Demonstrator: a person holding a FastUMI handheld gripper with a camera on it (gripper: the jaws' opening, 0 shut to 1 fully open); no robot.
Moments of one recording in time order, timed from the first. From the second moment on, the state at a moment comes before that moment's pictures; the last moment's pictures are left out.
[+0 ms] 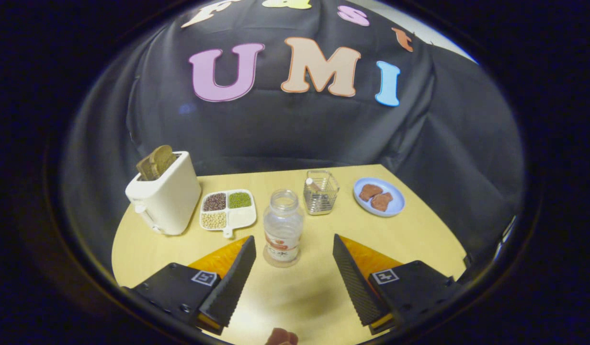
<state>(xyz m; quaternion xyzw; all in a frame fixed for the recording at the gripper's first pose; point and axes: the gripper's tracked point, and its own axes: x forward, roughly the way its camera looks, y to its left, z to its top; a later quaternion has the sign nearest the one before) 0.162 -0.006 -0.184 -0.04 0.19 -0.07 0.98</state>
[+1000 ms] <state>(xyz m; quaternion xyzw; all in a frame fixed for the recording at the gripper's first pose) 0.054 -0.021 0.000 -0.02 0.09 0.05 0.99</state>
